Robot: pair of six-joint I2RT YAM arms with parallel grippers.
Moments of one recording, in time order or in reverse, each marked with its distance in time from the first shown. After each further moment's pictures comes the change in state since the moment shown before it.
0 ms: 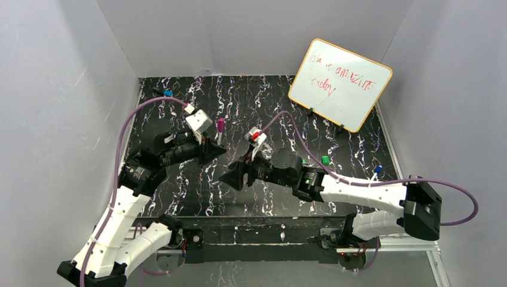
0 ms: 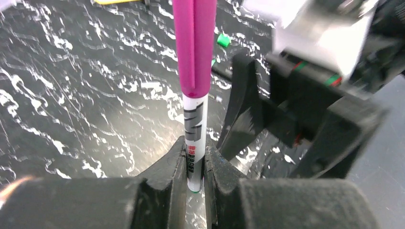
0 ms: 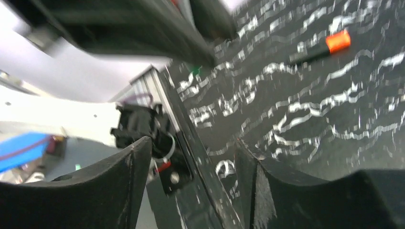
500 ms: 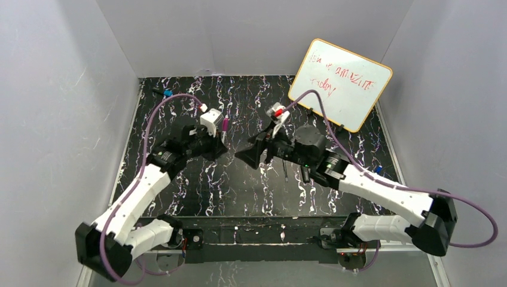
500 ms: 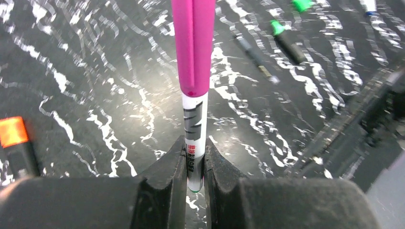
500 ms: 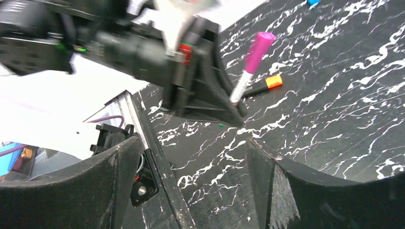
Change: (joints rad) left arm 0.004 0.150 -0.151 0.164 -0.196 -0.083; right arm -0.206 -0.080 0.095 -0.202 -0.150 -0.128
